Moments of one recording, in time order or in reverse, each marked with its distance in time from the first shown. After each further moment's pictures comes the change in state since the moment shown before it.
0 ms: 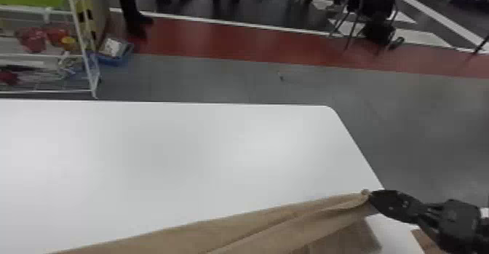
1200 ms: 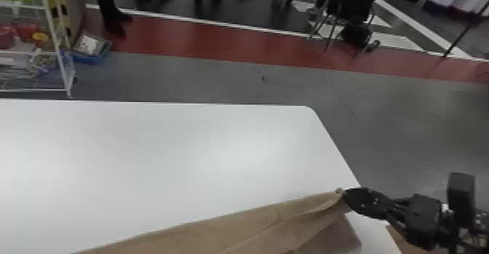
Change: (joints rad) left arm 0.076 -0.010 -0.042 -0.036 -0.006 0.003 -0.043; right arm -0.006 -0.002 0.023 -0.006 0.035 0.005 -0.008
